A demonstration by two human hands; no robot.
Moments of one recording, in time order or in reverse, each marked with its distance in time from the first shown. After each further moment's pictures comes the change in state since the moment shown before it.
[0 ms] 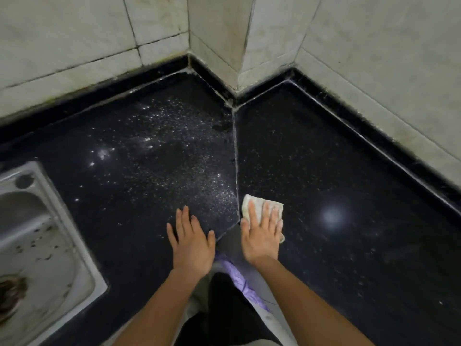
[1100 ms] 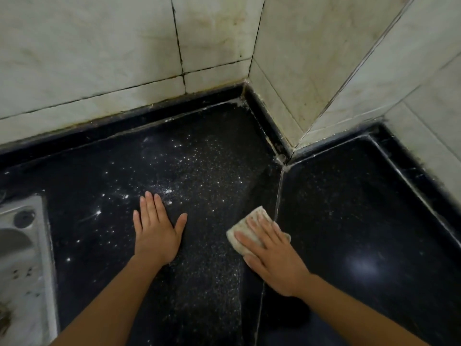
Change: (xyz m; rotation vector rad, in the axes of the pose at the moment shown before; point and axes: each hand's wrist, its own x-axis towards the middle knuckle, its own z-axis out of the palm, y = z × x) left_hand 0.213 -0.066 -0.074 0.007 -0.041 -0.365; right_hand 0.215 -0.054 -0.063 -0.272 -0.283 -0.975
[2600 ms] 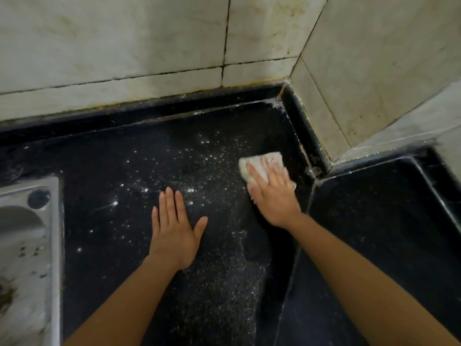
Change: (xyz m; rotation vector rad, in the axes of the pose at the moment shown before) left_hand 0.006 -0.001 -0.010 -0.058 -0.145 0.006; right_hand 0.155 0.009 -0.053 -0.012 0.089 0.215
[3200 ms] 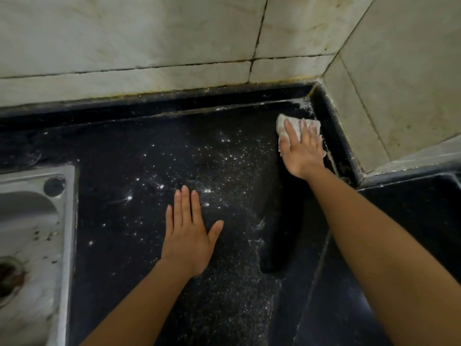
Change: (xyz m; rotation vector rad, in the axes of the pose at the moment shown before) left_hand 0.003 -0.005 0.007 -0.039 0.050 0.010; right_hand 0.105 0.018 -0.037 0.030 -0.003 0.255
